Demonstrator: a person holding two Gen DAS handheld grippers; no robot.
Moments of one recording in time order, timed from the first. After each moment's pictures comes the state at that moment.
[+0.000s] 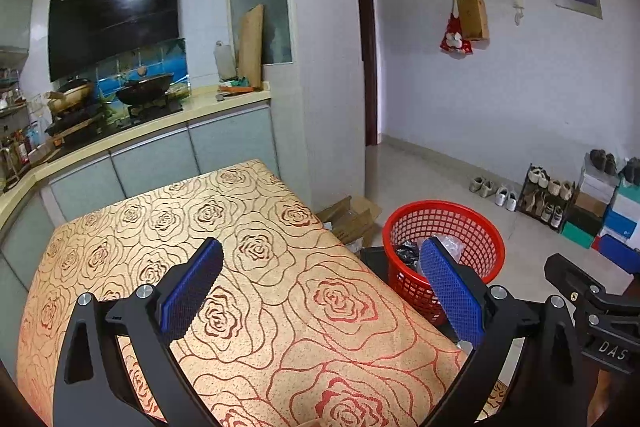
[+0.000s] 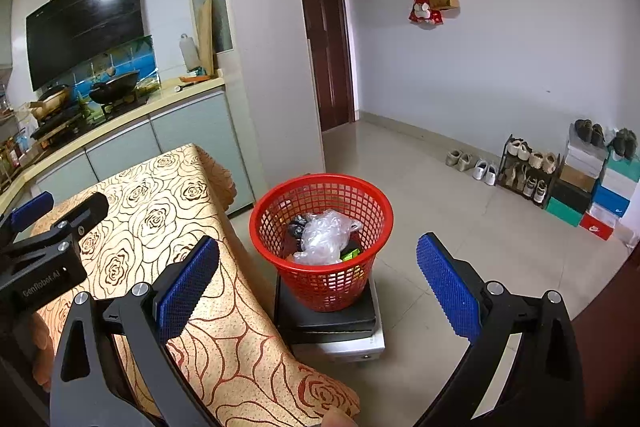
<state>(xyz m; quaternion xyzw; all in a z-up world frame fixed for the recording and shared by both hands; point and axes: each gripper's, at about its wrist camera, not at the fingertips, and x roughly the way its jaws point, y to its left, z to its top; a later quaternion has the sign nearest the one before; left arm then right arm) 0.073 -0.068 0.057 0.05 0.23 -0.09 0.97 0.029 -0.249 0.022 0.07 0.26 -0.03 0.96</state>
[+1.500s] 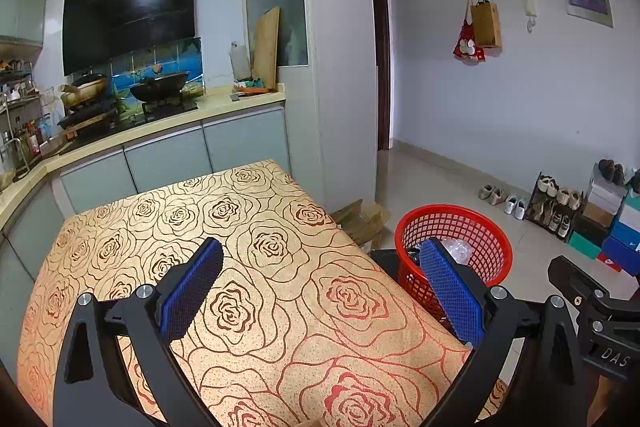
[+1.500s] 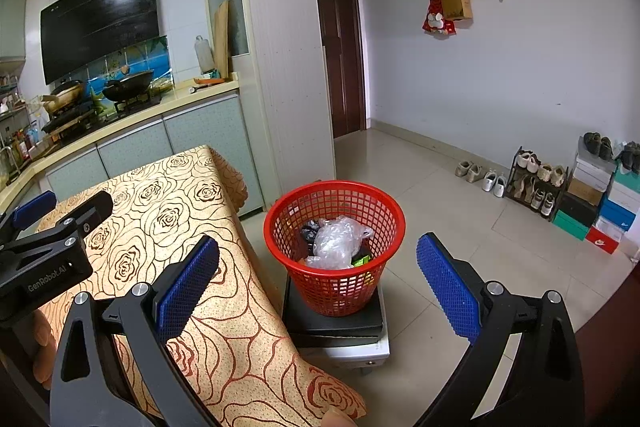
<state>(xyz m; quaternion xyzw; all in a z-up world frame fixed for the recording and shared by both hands) 0.065 -0.057 0.058 0.04 0.22 -0.07 0.97 0.025 -0.238 0.028 0.06 0.25 -0.01 0.97</state>
